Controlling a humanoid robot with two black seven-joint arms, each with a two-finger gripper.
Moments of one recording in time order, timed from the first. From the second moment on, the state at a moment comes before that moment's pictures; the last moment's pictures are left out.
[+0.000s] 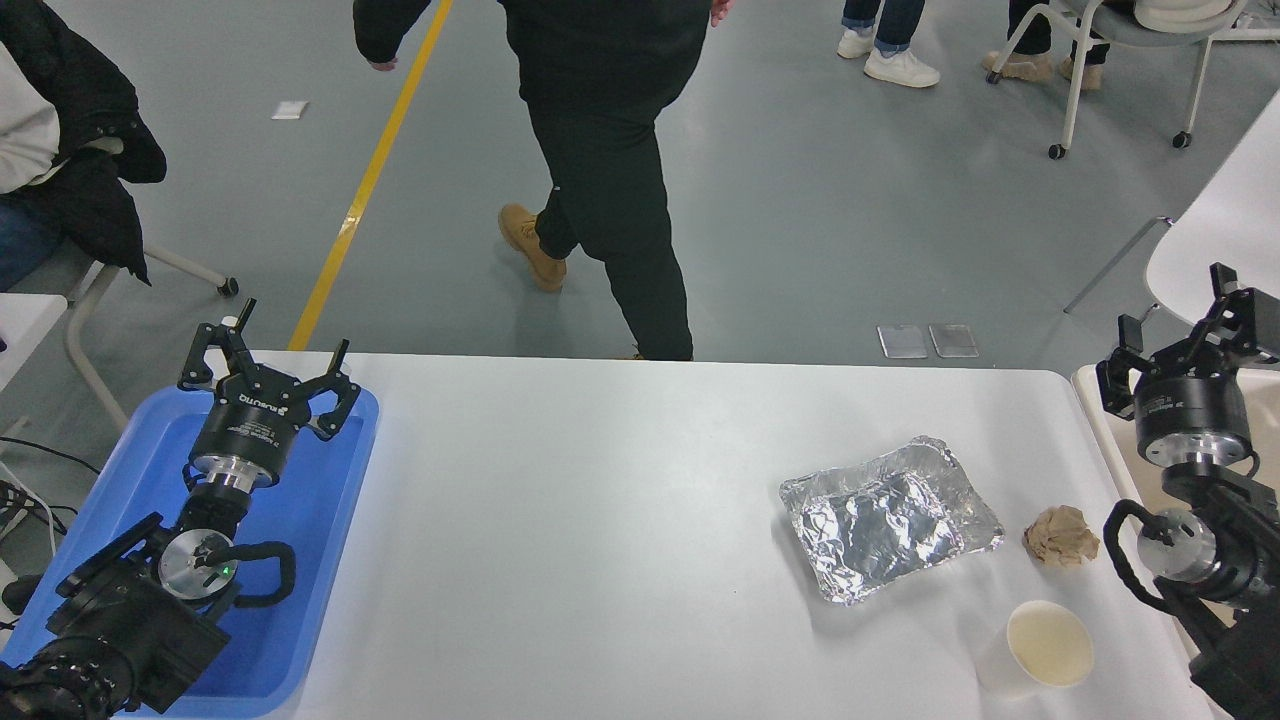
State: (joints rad) left arm -0.60 0.23 -0.89 -0.31 -0.14 -0.79 -0.36; right arm 0.38 -0.41 1.06 0.79 -0.32 0.01 0.62
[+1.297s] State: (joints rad) left arm -0.60 0.23 -0.89 -0.31 -0.14 -0.79 -0.37; right arm 0.81 -0.68 0.23 0.73 -0.29 0.01 0.61
